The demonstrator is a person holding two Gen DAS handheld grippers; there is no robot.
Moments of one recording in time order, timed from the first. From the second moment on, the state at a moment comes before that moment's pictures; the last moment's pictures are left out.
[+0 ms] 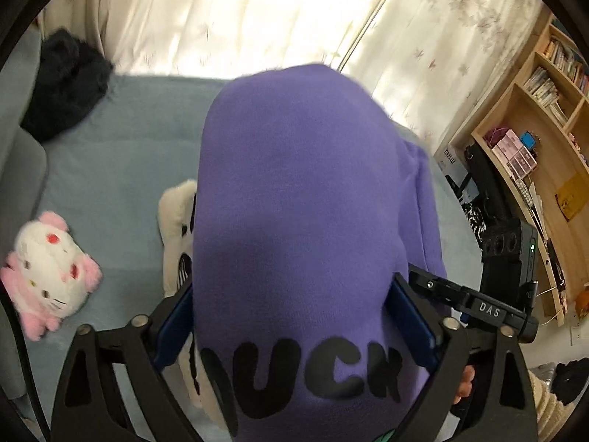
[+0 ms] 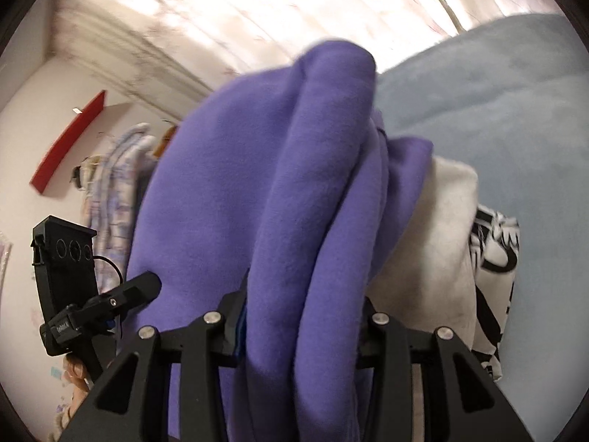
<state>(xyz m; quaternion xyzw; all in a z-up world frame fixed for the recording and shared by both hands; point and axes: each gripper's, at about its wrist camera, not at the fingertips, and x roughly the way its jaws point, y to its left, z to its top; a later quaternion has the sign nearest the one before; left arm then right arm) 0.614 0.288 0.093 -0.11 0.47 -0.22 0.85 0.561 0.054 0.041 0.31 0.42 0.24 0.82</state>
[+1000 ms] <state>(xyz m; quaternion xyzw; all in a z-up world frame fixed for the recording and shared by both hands) 0.614 0.265 0.148 -0.06 0.46 -0.13 0.88 0.569 0.085 0.125 0.12 0.39 0.21 0.89</state>
